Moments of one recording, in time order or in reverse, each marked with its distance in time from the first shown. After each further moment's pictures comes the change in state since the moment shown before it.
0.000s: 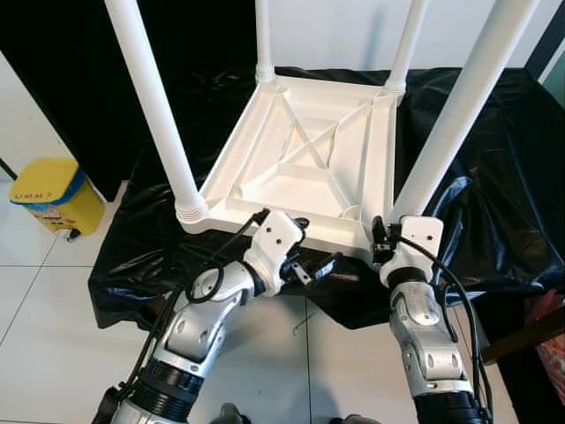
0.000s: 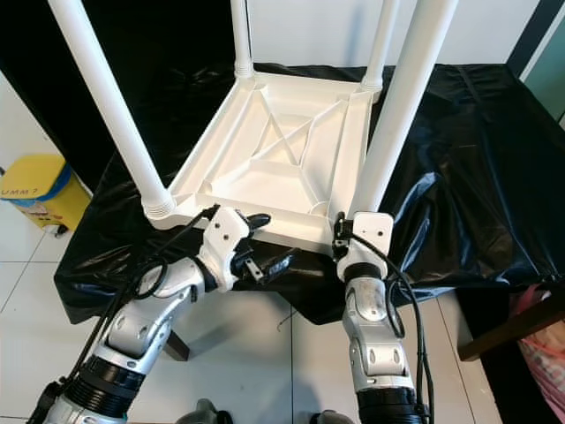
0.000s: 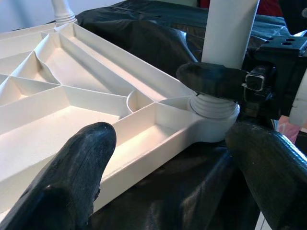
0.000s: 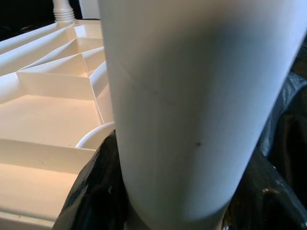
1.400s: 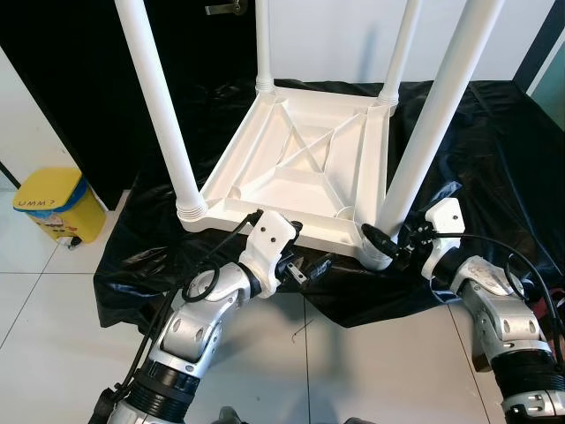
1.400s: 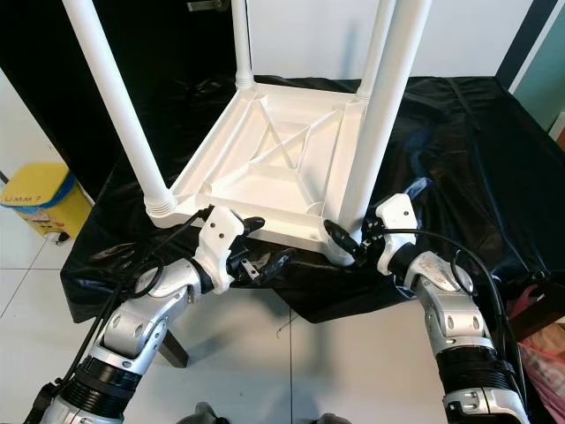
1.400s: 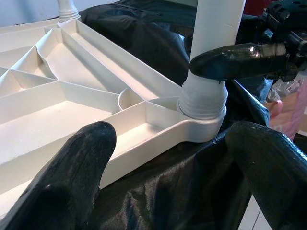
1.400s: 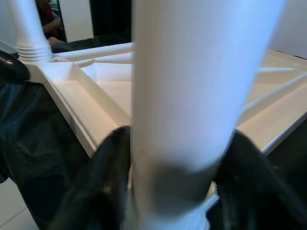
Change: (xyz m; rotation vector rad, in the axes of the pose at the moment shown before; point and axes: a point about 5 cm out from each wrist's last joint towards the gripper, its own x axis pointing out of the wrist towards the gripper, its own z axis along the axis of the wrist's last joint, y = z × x) left arm -0.005 0.002 -0.005 -0.058 0.039 0.001; right arm 0.027 -0.044 0.010 -0.138 0.005 0.792
